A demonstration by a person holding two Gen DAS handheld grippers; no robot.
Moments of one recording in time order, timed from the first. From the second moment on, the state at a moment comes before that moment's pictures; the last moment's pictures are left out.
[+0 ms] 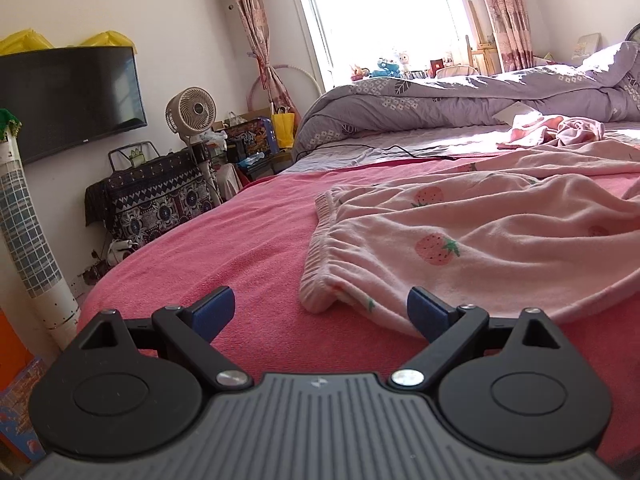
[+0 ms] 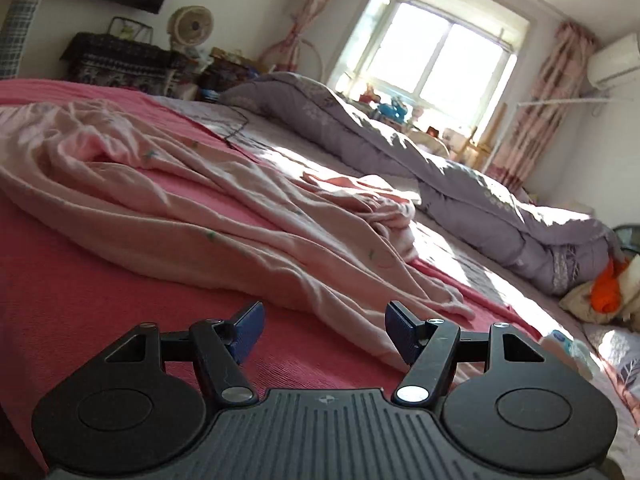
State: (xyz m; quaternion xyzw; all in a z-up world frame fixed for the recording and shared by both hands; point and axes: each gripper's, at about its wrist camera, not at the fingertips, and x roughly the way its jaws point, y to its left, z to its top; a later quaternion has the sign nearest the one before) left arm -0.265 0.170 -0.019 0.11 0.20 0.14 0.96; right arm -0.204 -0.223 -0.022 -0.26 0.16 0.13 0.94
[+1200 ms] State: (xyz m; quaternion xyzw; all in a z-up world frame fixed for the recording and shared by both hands) left arm -0.268 0.178 -0.027 0.17 0.16 0.11 0.97; right arm -0.272 -0.043 -0.018 -0.34 0.07 0.32 0.88
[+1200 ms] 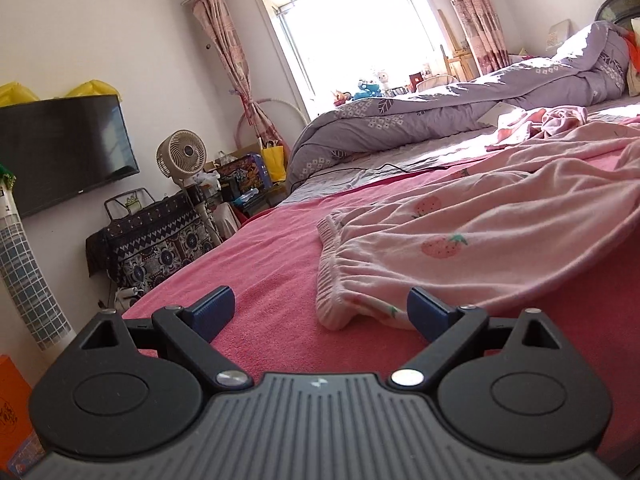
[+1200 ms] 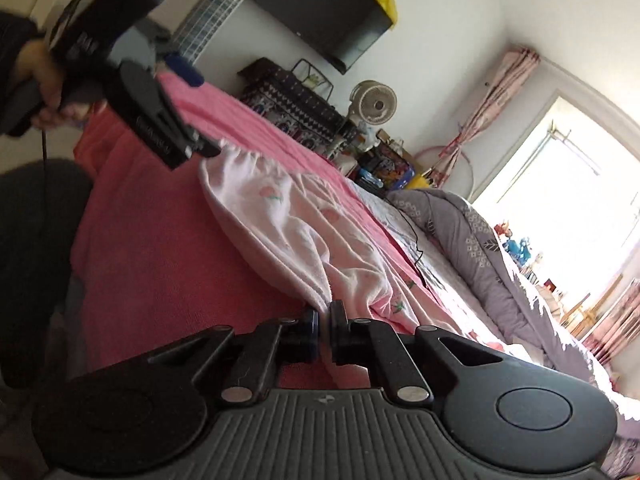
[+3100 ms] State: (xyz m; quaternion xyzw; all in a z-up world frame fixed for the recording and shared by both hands) left arm -0.220 0.206 0.035 0.14 0.06 0.21 0.96; right arm -0.107 -0.249 -0.073 -0.39 0.20 -0.16 0.88
